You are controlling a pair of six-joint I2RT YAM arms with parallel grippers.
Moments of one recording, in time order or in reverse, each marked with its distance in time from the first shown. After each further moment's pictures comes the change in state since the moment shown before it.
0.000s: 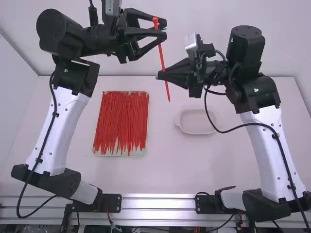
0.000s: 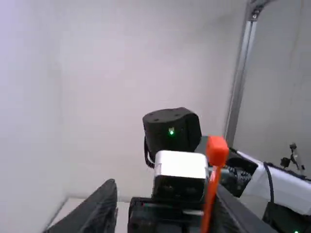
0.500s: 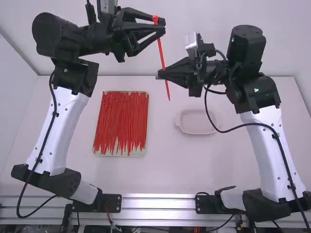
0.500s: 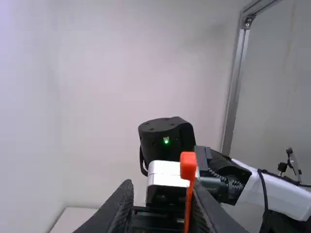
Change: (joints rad) left arm 0.009 0.001 0.000 0.103 -0.002 -0.073; right arm -0.005 0.000 0.000 0.013 0.011 0.002
